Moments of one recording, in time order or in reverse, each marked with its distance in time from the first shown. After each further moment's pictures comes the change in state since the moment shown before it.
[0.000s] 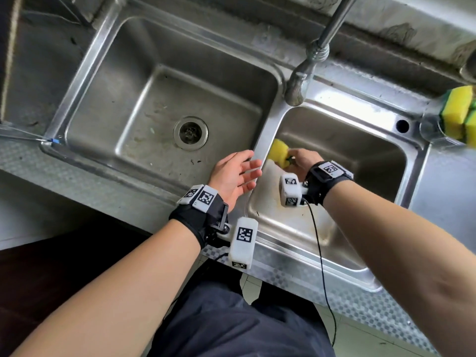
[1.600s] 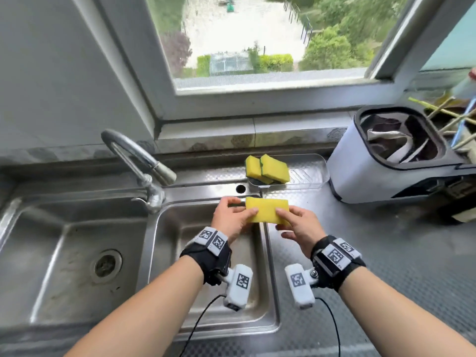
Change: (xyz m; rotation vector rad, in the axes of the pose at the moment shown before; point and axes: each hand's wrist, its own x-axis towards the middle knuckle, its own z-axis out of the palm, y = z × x) left_hand -0.029 -0.075 0.278 0.673 -0.278 0.371; right_hand -0.163 0.056 -0.275 0.484 0.194 -0.413
